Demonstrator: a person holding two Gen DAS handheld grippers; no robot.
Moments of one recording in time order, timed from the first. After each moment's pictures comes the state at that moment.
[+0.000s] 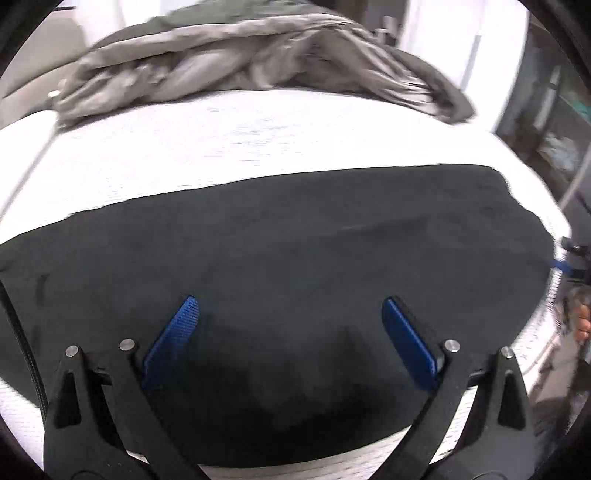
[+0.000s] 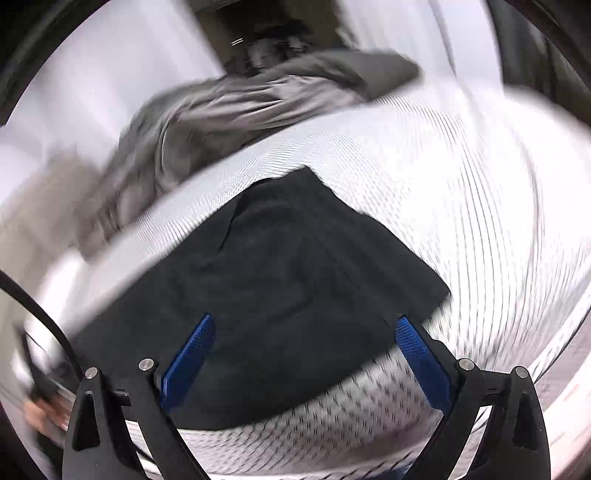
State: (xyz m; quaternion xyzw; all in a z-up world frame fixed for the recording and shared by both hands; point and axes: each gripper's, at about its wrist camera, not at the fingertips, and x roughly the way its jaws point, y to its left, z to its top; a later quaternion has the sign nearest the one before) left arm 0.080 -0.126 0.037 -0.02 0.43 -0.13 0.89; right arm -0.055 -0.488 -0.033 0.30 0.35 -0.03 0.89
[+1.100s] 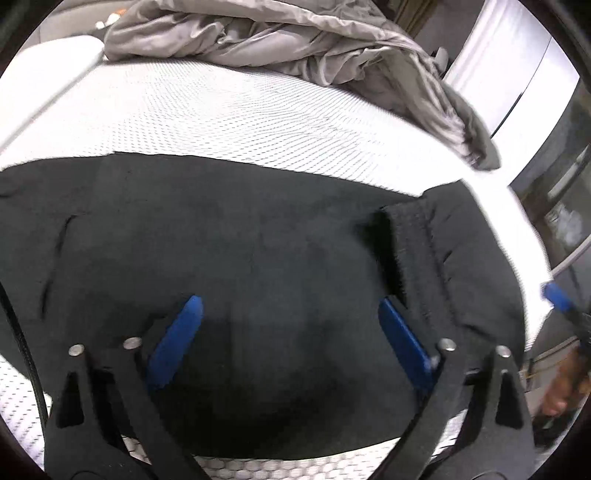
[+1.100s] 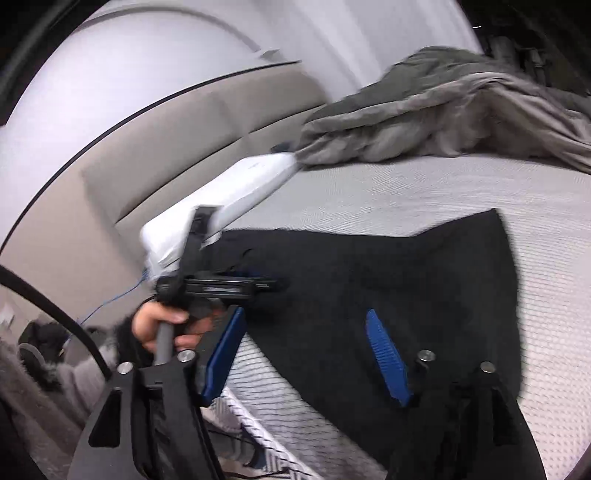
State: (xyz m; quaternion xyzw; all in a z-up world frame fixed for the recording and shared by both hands) left arm 0.093 -0.017 0.032 -0.16 0.46 -0.09 0.87; right arm 0.066 -0.280 0.038 0.08 0.34 0.32 0.88
